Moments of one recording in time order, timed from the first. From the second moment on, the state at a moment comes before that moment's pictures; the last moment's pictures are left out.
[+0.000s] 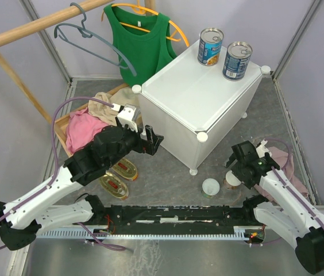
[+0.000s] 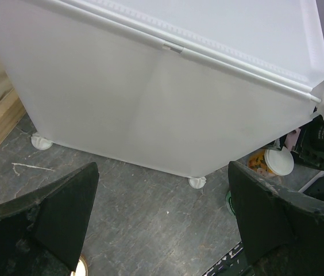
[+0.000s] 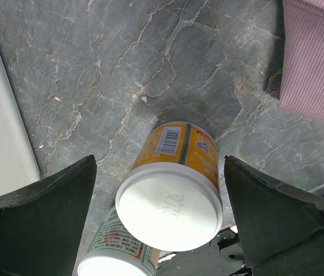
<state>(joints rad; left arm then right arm) -0.92 0.88 0.99 -0.38 -0.28 -0.38 0.37 0.85 0.56 -0.91 0.31 1.14</state>
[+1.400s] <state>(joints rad) -0.92 0.84 0.96 -0.38 -0.26 -0.39 0.39 0.72 0.56 -0.94 0.32 1.11</state>
